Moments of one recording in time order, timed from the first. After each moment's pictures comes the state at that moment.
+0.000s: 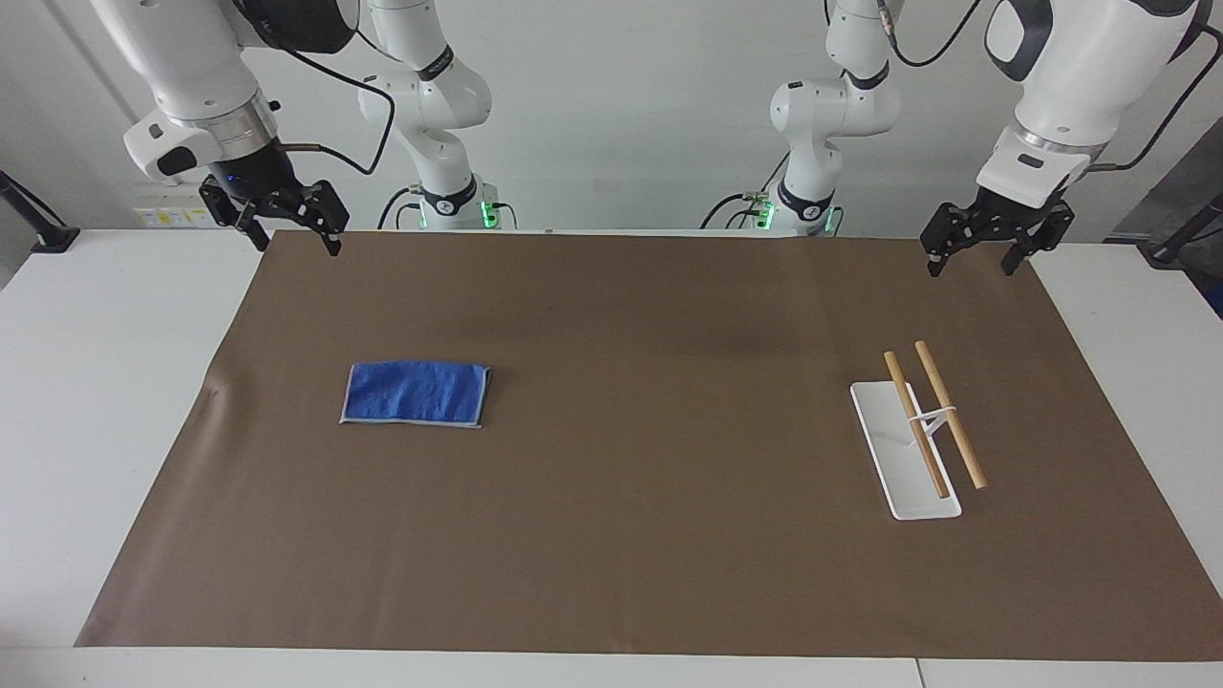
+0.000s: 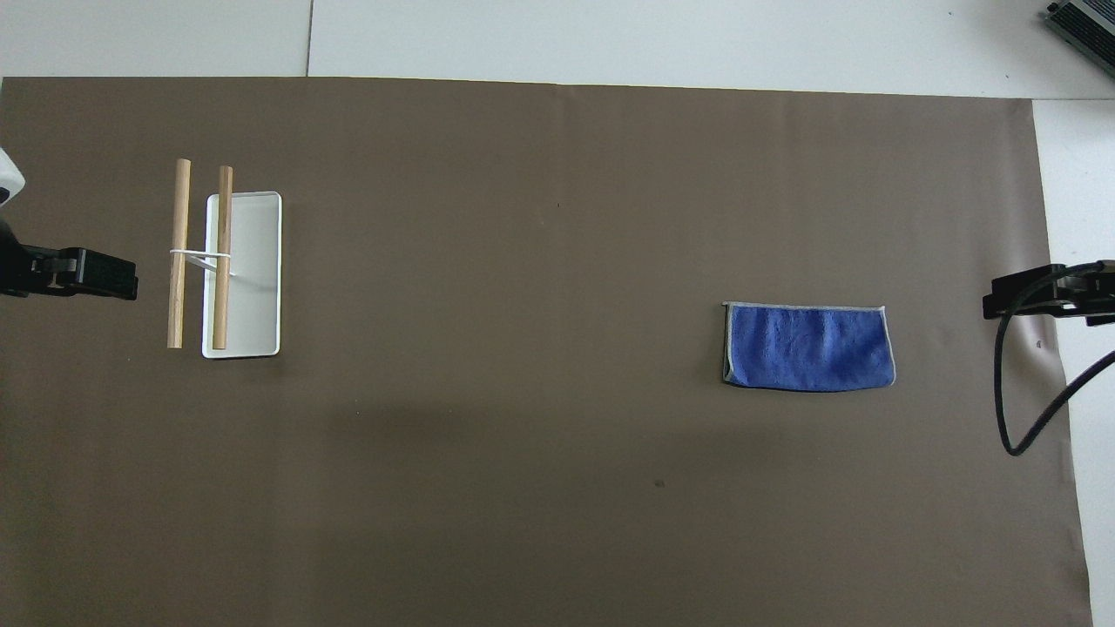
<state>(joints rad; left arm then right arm) -0.05 -0.06 -0.04 -1.65 0.05 1.63 -0.01 0.05 -0.06 -0.11 -1.63 -0.02 1.56 0.02</state>
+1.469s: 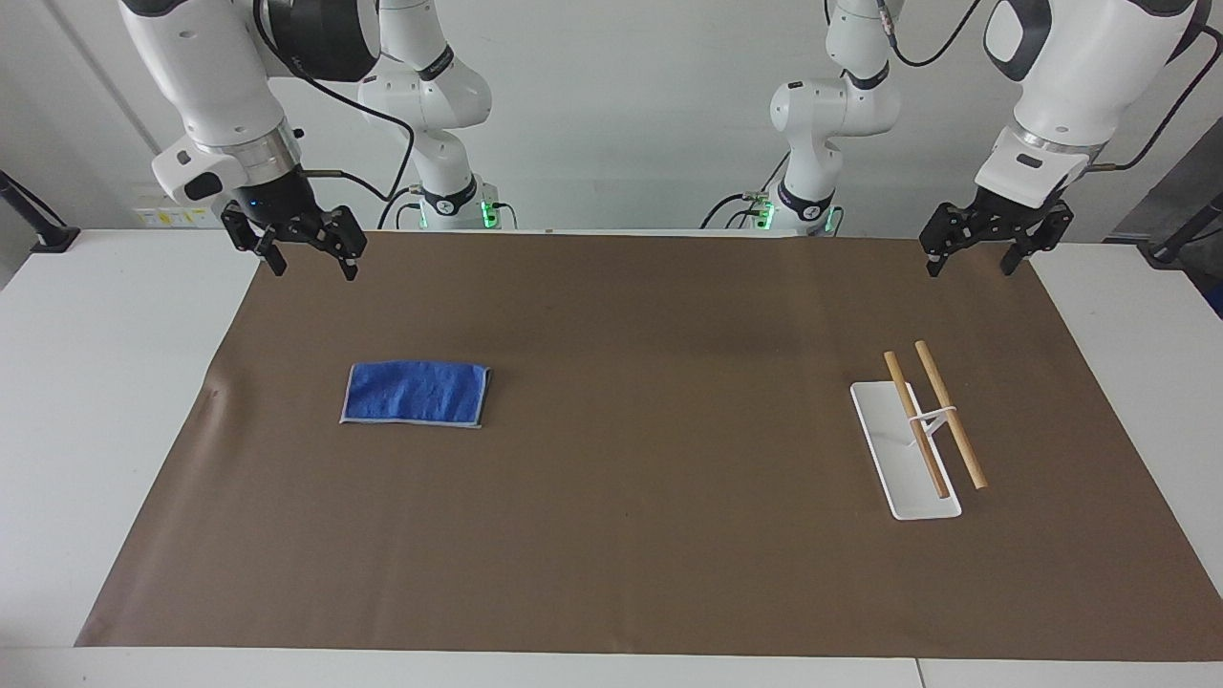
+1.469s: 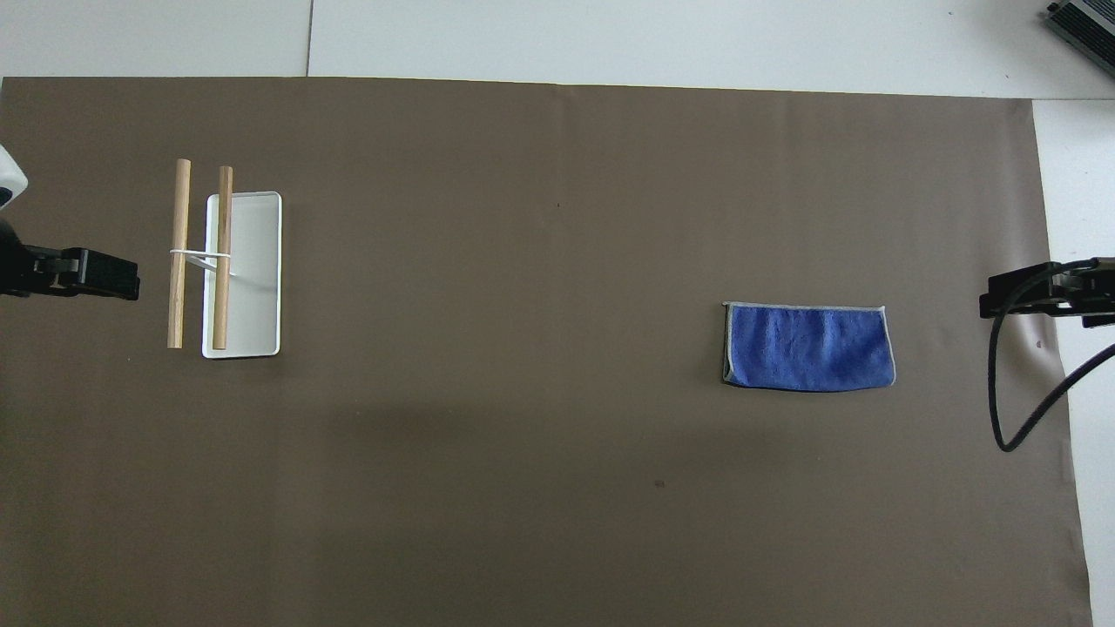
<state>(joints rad) -0.05 -0.06 -0.04 -1.65 0.05 1.63 -0.01 0.10 -0.05 -0.10 -1.77 -0.02 1.78 0.05</state>
